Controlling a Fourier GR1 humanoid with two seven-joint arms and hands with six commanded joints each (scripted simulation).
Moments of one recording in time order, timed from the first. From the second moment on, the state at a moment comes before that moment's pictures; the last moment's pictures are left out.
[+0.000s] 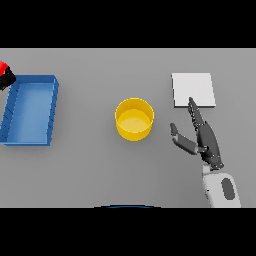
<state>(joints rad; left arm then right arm) -0.75 0.84 -0.62 -0.94 0.21 0.35 0.61 0.01 -0.08 0.10 -1.61 0.17 0.02 -0.09</state>
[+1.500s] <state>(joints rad) -0.68 0.89 -0.63 -1.10 0.29 0.23 0.51 -0.28 -0.29 0.28 -1.54 0.43 0.20 -0.03</state>
